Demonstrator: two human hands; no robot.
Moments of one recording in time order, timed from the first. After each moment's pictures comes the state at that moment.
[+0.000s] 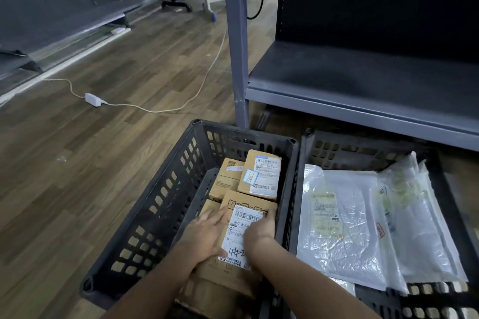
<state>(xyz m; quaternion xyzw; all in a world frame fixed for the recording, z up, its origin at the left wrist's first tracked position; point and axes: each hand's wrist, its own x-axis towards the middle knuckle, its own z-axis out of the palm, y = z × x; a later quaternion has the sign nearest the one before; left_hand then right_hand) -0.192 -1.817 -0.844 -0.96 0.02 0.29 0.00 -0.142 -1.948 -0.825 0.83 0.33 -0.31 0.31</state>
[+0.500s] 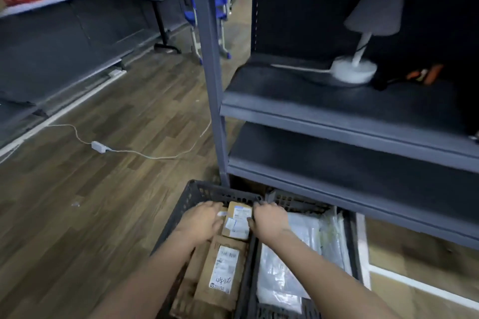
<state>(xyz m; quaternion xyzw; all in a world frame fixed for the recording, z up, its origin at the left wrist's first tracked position) -0.150 -1.845 -0.549 -0.98 -0.04 0.19 -0.09 -0.104 -2.020 -0.534 0.95 0.24 -0.19 -0.01</state>
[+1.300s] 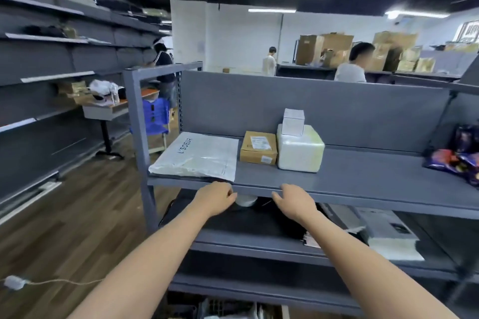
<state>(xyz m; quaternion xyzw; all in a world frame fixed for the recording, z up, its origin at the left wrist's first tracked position) -0.100 -2.047 -0.021 -0.99 0.08 -0.01 -0.14 -0.102 -2.252 -0.015 0.99 0.02 0.02 -0.13</state>
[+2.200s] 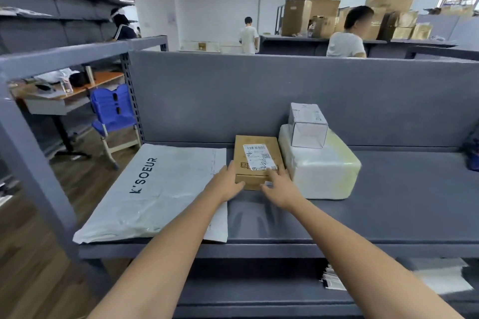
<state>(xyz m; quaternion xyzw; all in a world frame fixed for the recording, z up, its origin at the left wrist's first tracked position) 0.211 -2.075 -0.058 -0.95 0.08 0.06 -0.29 0.163 -2.234 -0.039 0.97 0.00 -0.01 -0.24</state>
